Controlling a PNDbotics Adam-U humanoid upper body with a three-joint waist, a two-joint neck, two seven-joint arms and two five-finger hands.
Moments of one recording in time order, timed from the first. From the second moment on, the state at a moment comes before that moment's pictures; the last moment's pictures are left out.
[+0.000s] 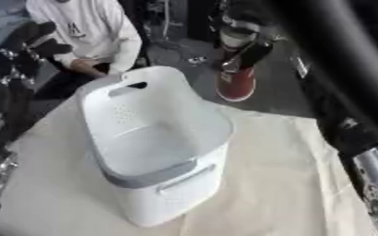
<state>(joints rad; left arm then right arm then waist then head) -0.21 0.44 0.01 -1.98 -0.09 -0.39 0.05 -1.49 -0.18 0.01 -0.53 1.28 -0.91 0.14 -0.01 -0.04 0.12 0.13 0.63</state>
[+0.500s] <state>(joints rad) -0.21 0.44 0.01 -1.98 -0.09 -0.39 0.05 -1.51 -0.14 0.03 -0.54 1.23 -0.91 0.14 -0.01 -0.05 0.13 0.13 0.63</state>
